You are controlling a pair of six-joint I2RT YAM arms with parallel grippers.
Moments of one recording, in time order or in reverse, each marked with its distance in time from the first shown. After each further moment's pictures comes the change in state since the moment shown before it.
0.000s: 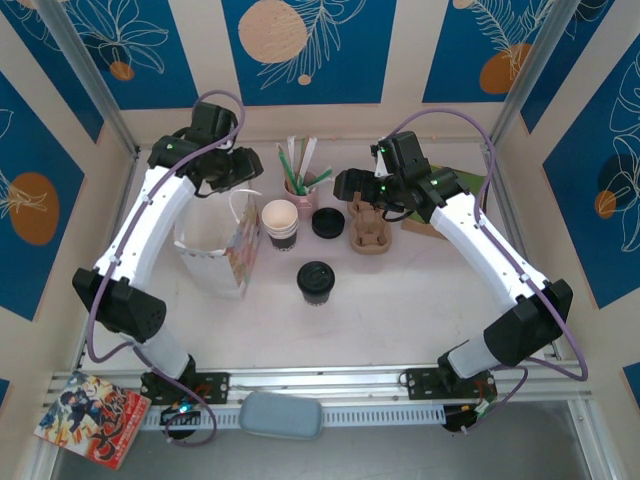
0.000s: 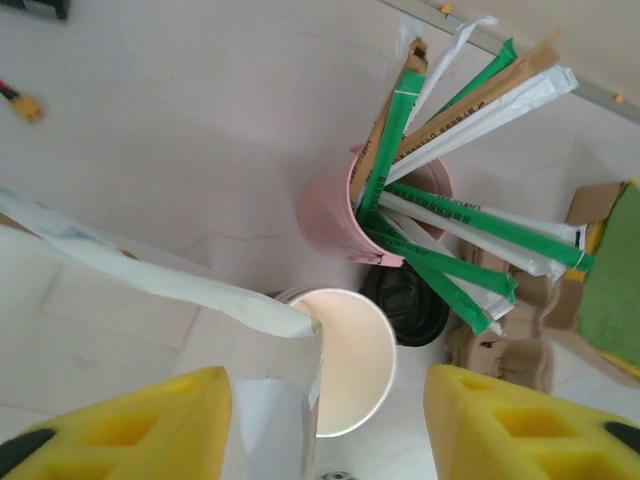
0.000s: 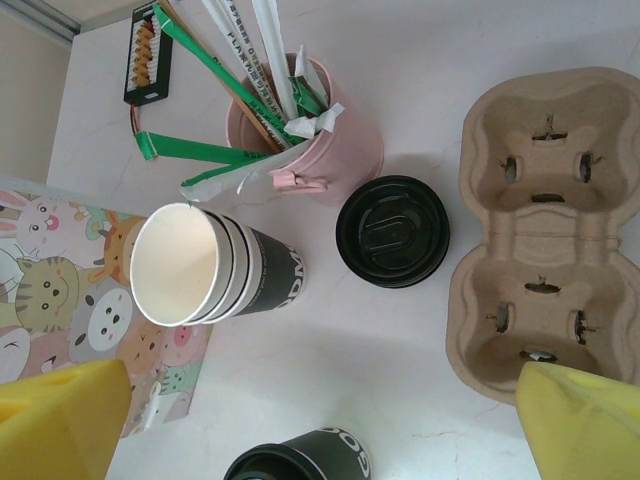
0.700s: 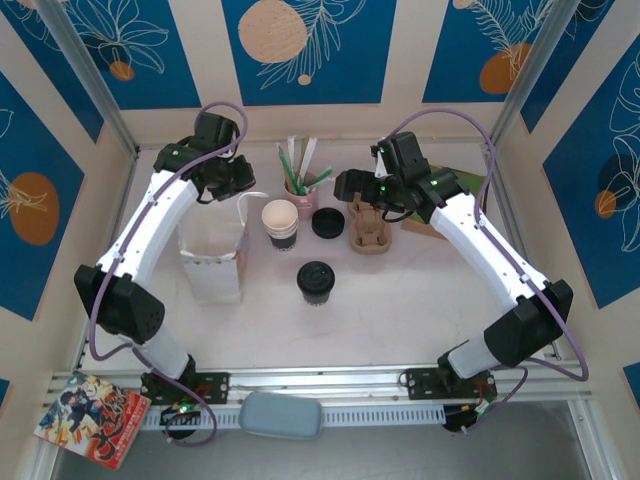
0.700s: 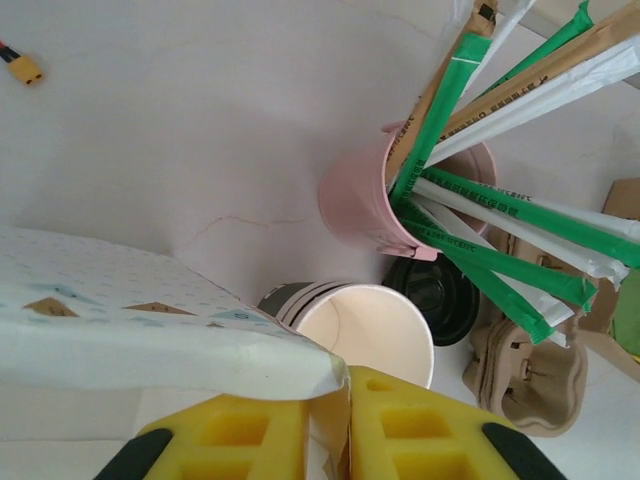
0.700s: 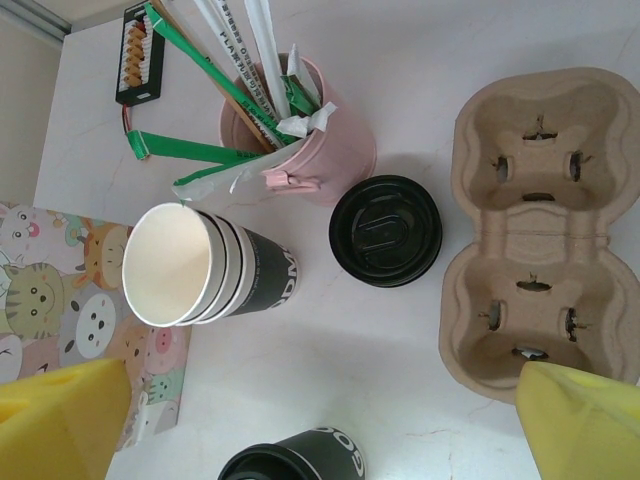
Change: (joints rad) left arm 0.016 -0.013 -0.141 0.081 0.024 -0.014; right arm 0.003 -0.002 0.001 -0.008 0.019 0.000
